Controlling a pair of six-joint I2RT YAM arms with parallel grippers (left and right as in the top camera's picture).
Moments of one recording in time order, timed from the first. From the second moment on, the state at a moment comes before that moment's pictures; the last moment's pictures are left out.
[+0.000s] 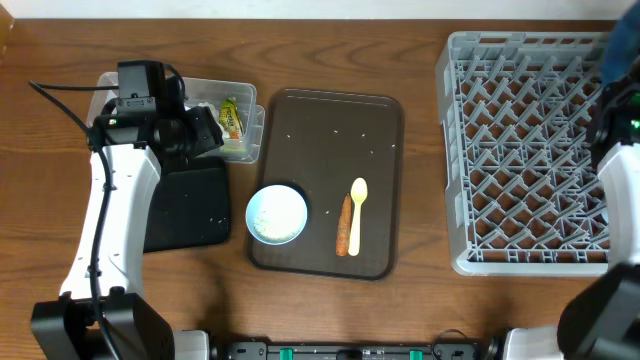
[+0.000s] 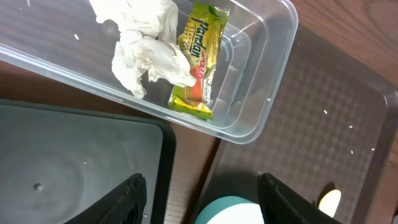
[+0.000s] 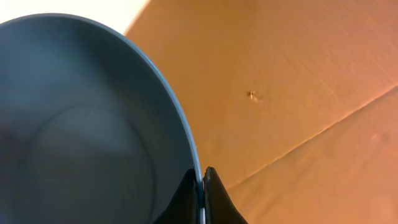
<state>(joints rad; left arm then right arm) 0.09 1.54 1.31 -0.86 0.20 -0.30 -0.31 1.64 1.31 0.28 0.73 -0.74</state>
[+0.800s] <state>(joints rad) 0.09 1.54 1.31 -0.87 0.20 -0.30 -0.43 1.83 1.34 0.28 0.55 -0.98</state>
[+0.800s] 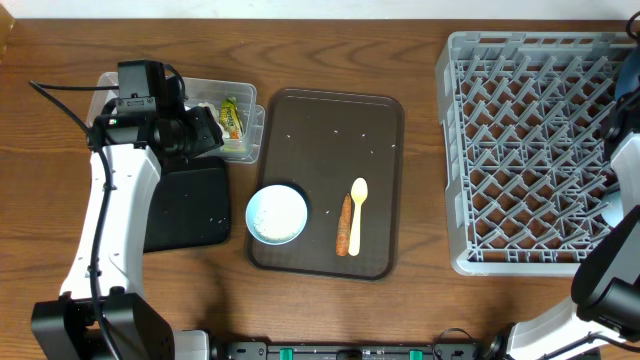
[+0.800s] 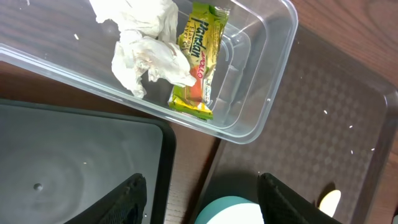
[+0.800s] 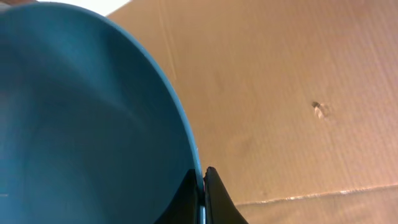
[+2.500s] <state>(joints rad) 0.09 1.54 1.31 -0.87 0.20 -0.30 -0.03 1.50 1.33 -0.63 -0.22 0.00</state>
